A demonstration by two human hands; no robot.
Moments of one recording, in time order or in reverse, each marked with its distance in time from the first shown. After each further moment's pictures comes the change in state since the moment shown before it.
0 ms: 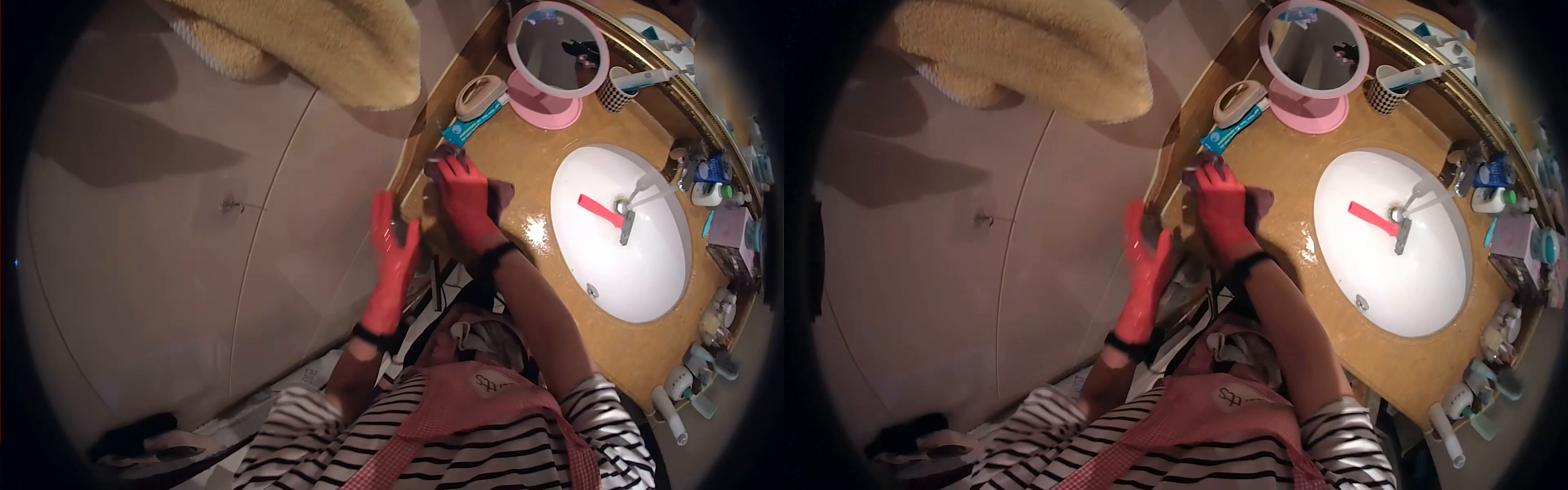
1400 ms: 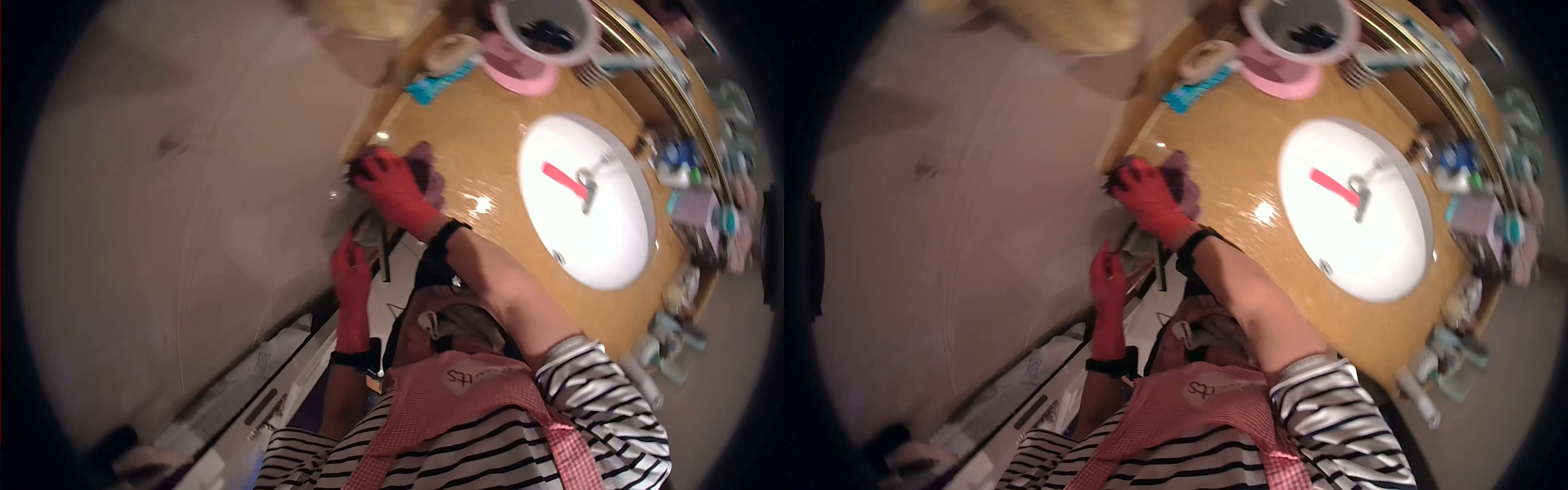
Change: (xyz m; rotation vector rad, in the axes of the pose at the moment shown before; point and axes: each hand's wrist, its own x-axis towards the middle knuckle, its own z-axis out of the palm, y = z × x) left_hand -0.149 -0.075 -0.005 -0.043 -0.015 -0.409; right_hand -0.047 -0.047 0.033 -0.151 -0.357 -0.331
